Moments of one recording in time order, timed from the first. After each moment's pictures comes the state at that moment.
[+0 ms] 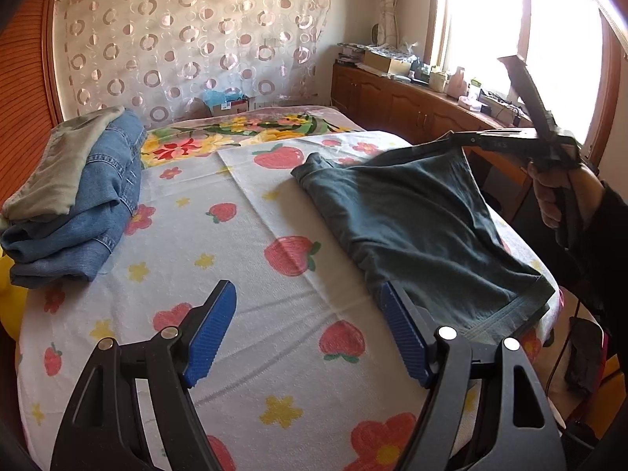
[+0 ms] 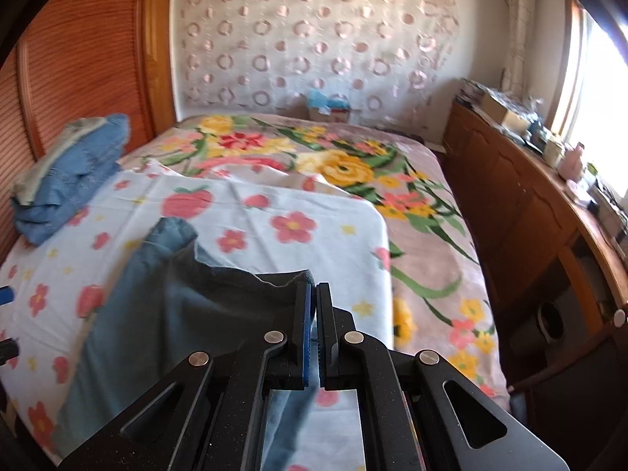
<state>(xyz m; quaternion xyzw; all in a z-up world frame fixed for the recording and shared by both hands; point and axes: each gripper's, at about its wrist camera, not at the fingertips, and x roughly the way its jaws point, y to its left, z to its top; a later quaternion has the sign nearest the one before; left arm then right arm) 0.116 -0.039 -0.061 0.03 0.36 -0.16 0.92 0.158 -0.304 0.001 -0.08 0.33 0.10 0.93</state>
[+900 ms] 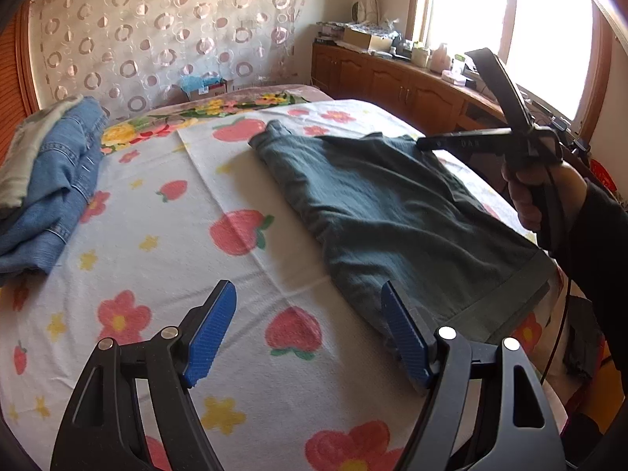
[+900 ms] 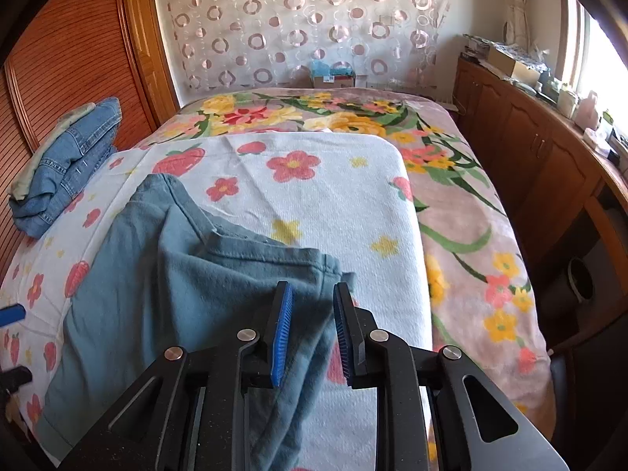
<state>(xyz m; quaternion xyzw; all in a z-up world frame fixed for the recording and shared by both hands) 0.120 -0.077 -0.087 0.04 0.39 -0.19 0.90 0.175 -0.315 -0.029 -0.02 0.37 0.13 0.92</state>
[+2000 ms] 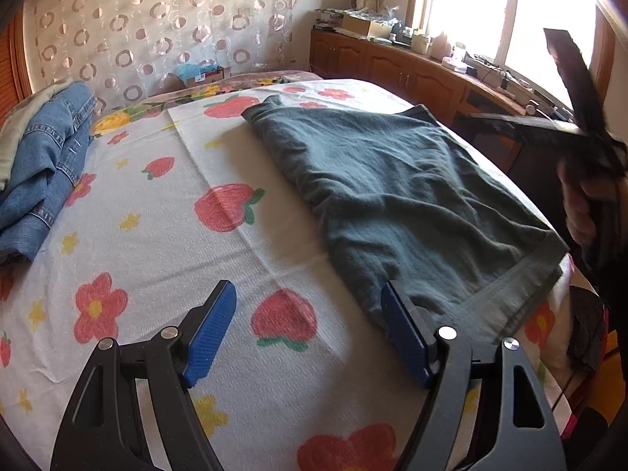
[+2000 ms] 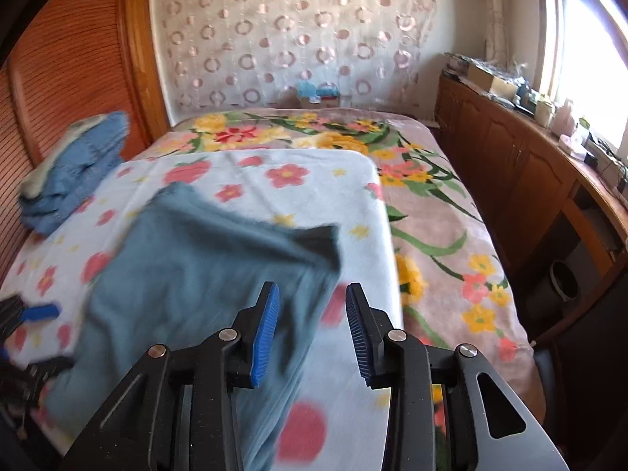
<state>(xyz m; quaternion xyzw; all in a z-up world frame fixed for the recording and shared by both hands) 0.117 -0.085 -0.103 0.05 0.41 -0.19 0.89 0.091 -0.326 -0.014 -0.03 0.33 0.11 0.94</state>
